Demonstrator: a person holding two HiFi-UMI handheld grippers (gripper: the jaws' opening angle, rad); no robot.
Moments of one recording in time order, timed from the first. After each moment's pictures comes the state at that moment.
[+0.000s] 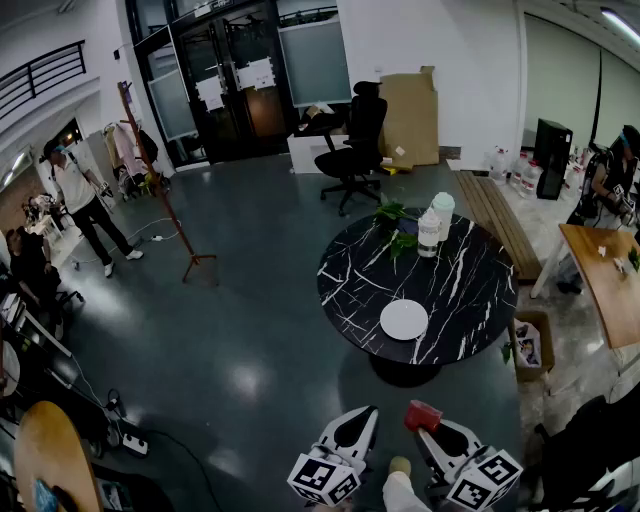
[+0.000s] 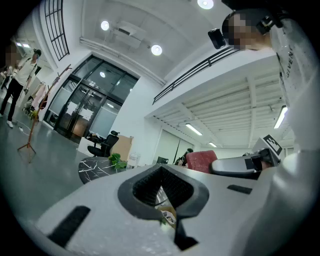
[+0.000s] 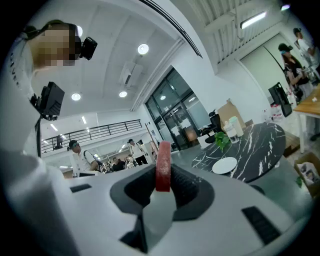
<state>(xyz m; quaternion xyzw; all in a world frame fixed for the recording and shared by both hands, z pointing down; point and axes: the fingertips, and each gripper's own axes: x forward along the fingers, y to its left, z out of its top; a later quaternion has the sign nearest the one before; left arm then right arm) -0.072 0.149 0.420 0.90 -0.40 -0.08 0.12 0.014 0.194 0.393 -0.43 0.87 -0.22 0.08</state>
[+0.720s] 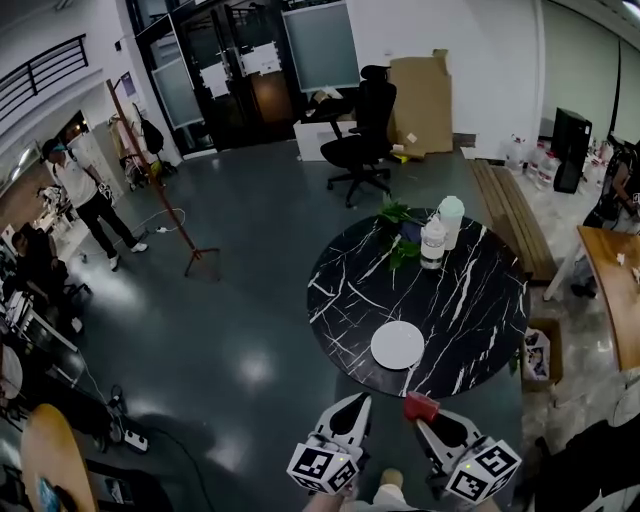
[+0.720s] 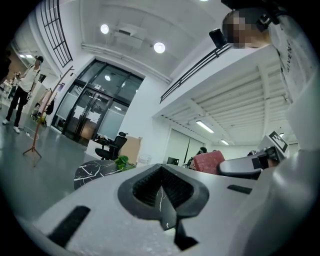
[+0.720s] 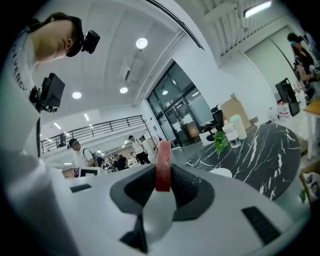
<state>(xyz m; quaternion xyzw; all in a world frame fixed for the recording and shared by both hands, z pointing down) -0.020 0.002 0.434 0.88 -0.45 -0.08 0.11 0.081 0.051 0.409 -0.40 0.88 -0.23 0.05</state>
